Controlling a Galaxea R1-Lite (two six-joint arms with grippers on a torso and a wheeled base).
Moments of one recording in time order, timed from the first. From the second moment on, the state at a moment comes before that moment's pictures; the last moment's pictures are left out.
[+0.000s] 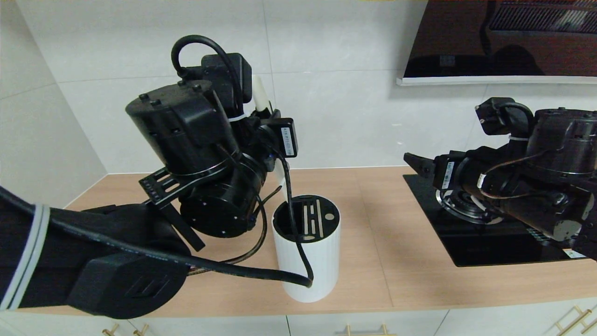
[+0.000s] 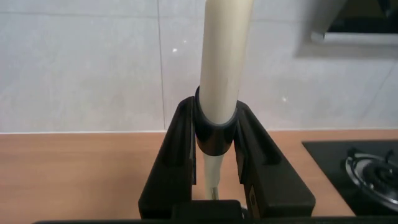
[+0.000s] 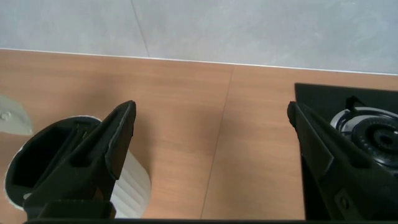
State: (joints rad) left arm -0.77 1.78 -1.01 -0.98 0.69 0.04; right arm 0.49 1.60 -0.82 -0.71 -0.23 0.10
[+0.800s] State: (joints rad) left arm -0.80 1.84 -0.98 -0.94 0.69 0.01; right arm 0.50 1.62 -0.81 -0.71 -0.23 0.10
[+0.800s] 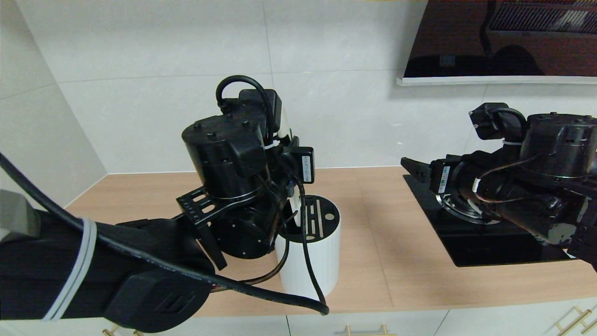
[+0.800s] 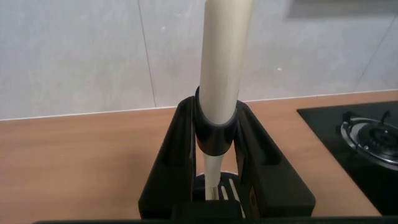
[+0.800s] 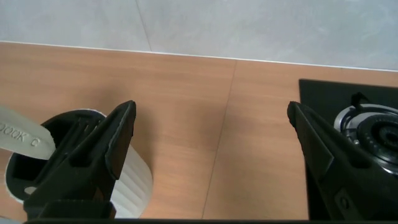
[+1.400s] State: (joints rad) left arm -0.80 1.85 -0.97 -0.88 0.69 -0.04; right arm 0.50 1.63 -0.81 -0.71 -0.23 0.09
